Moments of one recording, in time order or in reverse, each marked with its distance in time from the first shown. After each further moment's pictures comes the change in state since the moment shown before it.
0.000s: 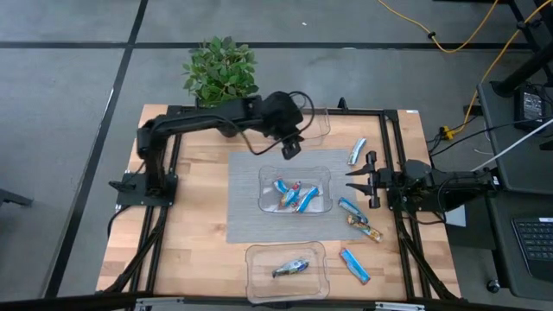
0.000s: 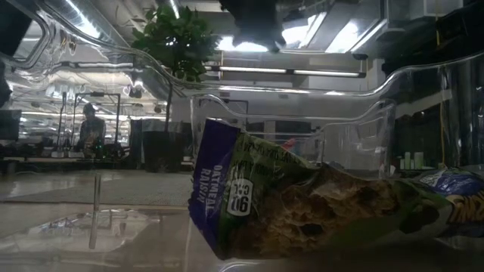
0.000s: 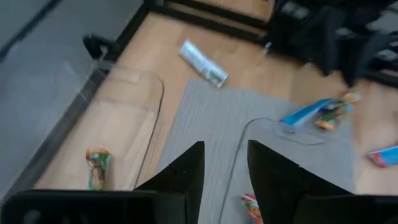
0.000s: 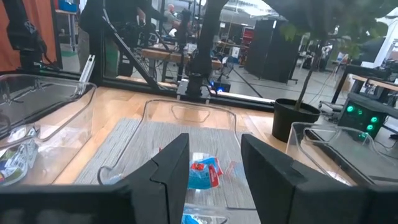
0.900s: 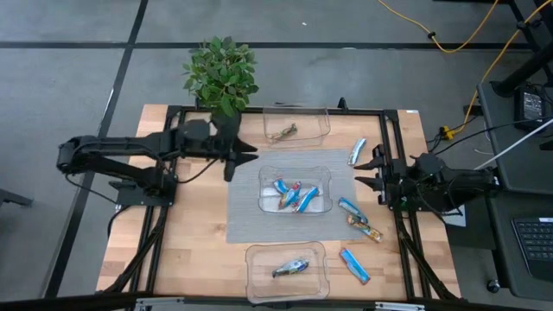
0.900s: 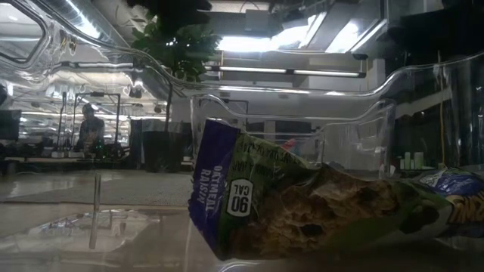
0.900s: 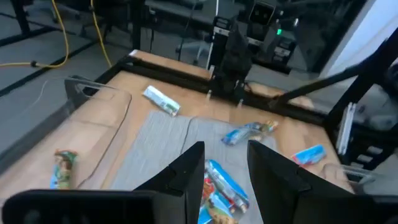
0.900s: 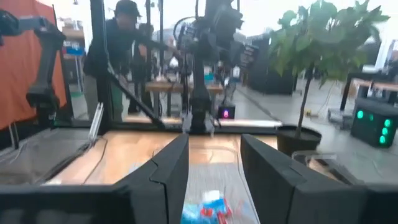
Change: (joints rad) left arm -0.084 -0.813 -1.040 0.687 0.039 -0.097; right arm 0.000 0.000 0.143 -0.040 -0.008 0.122
